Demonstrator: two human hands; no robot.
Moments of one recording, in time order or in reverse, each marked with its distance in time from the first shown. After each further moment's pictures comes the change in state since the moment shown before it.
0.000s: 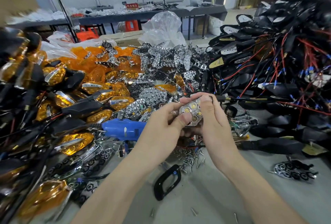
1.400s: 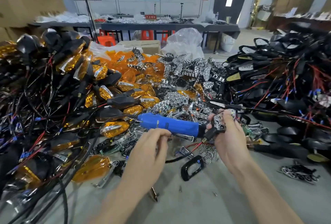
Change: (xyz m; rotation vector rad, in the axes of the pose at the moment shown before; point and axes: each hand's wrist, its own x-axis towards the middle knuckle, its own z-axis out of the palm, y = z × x) left_hand -0.099 -0.054 -0.069 0.561 0.311 0.194; right_hand -0.020 0.006 0.010 0.421 0.230 0.282
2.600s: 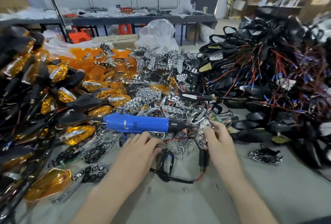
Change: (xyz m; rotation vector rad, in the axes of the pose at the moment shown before) left_hand 0.022 0.001 0.046 0.466 -0.283 0.262; right_hand -0.021 -0.008 -0.063 -0.835 0.196 -0.124
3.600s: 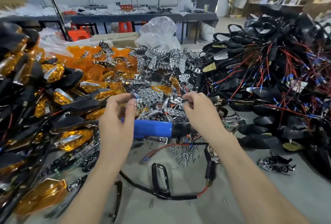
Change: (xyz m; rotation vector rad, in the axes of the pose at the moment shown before) left_hand 0.050 -0.027 -0.021 -0.737 0.646 -0.320; right_hand 0.082 -0.053 0.047 -0.707 -0.150 -0.373
